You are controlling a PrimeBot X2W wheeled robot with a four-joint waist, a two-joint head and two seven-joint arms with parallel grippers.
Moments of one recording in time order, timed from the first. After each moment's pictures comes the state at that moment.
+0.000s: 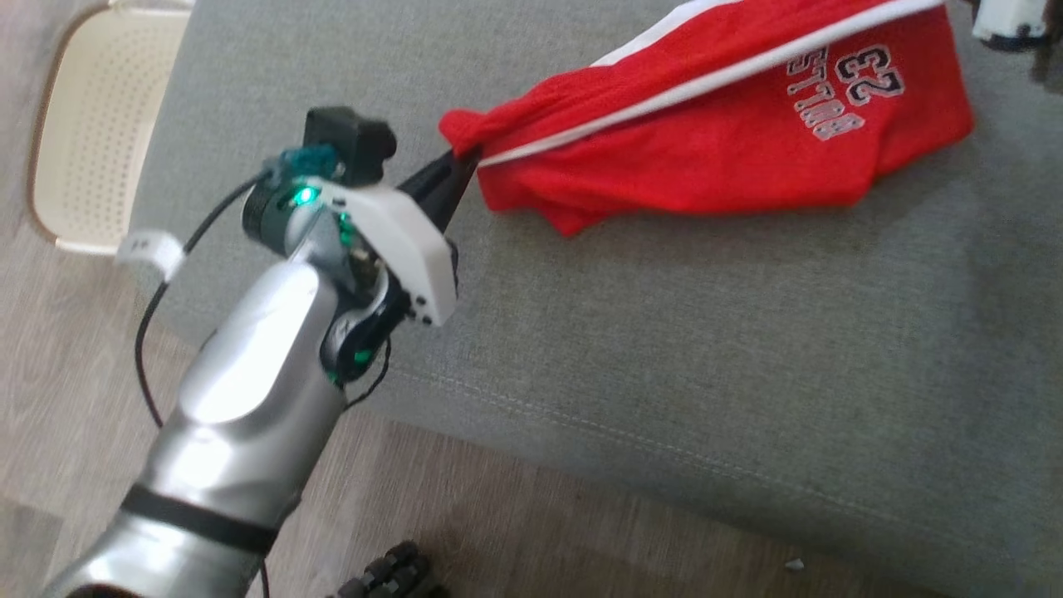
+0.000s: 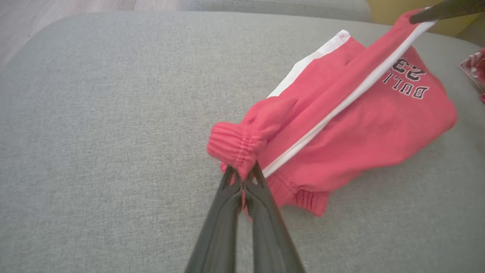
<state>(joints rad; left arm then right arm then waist) -0.69 0.16 -0.57 0.45 -0.53 -0.10 0.13 -1.16 -0.32 0.11 0.76 0.31 0.13 1.10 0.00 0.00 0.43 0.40</state>
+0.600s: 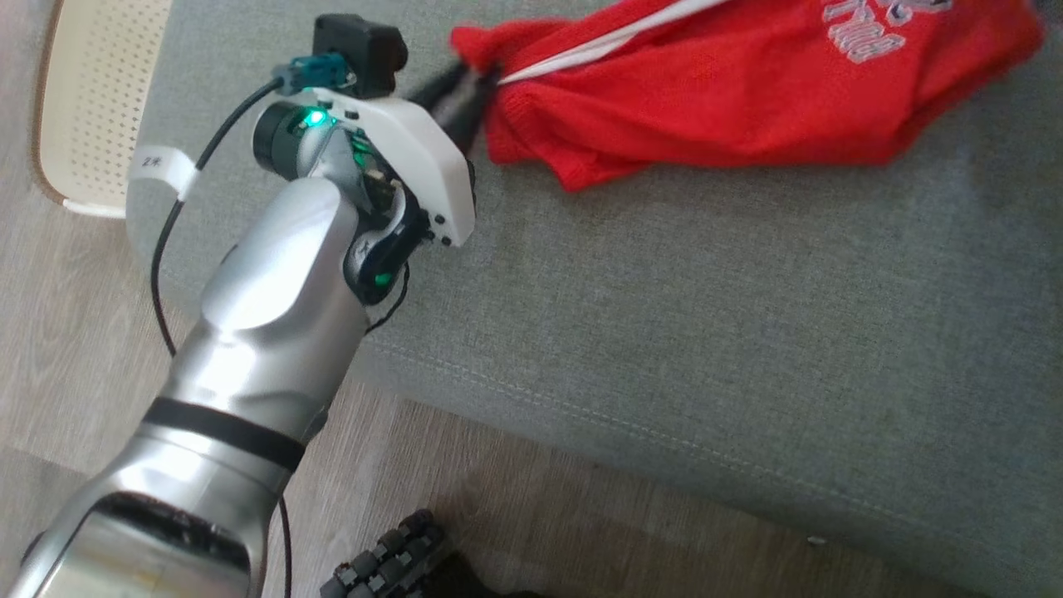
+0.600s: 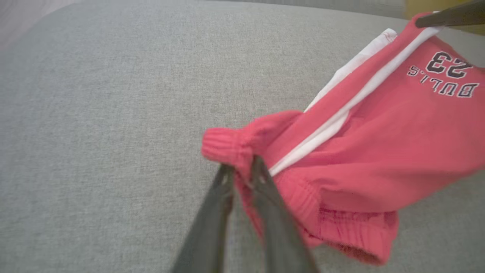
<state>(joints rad) -0.91 0.07 -0.60 0.72 -0.56 -0.12 0.04 -1.29 -0.32 0.17 0.92 0.25 0.13 0.86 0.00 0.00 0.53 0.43</state>
